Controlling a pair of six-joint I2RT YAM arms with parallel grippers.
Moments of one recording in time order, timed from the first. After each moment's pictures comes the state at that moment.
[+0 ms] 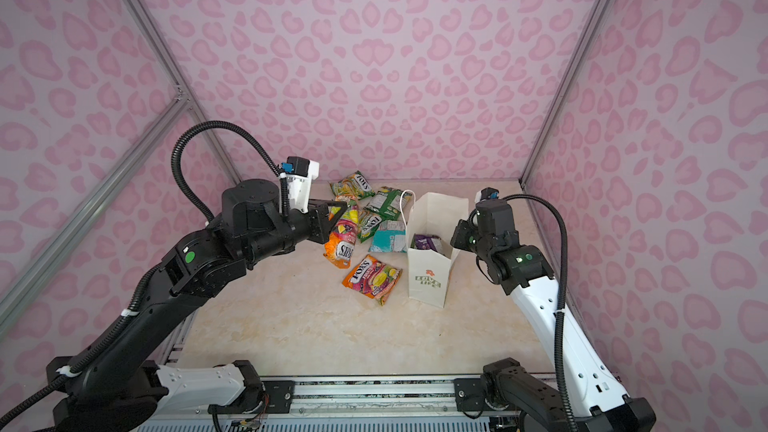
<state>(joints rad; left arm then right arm) -0.85 1.27 1.70 -0.73 -0.05 -0.47 0.27 1.07 1.15 -0.73 0.06 0.48</state>
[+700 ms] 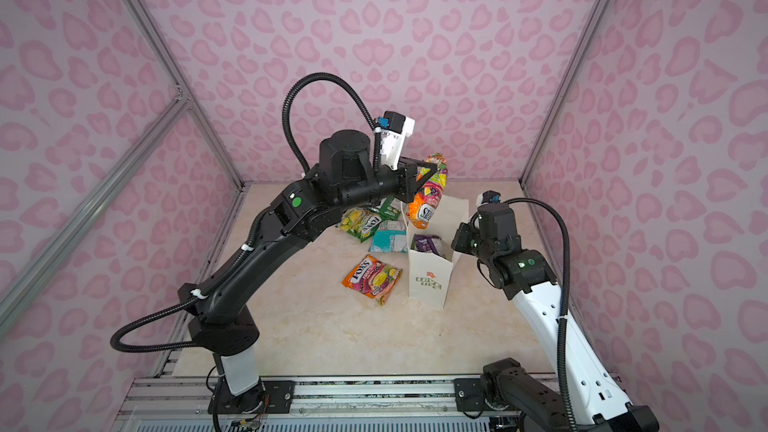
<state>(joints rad) -0.95 1.91 2.41 -0.65 0.11 -0.41 0.27 1.03 1.13 -0.73 0.04 0.49</state>
